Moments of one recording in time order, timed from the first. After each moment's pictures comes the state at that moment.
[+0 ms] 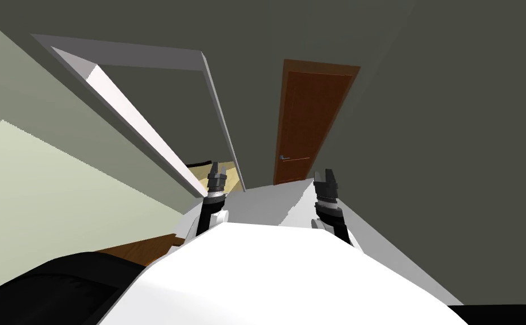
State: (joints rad) arm 0.48 -0.06 -0.04 -2.09 -0.01 -0.68 0.05
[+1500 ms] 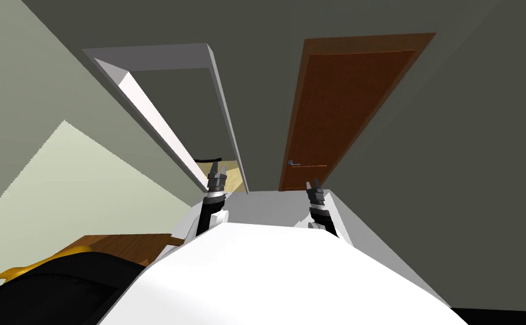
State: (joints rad) arm 0.38 -0.16 0.00 -1.69 -0.14 -0.74 0.01
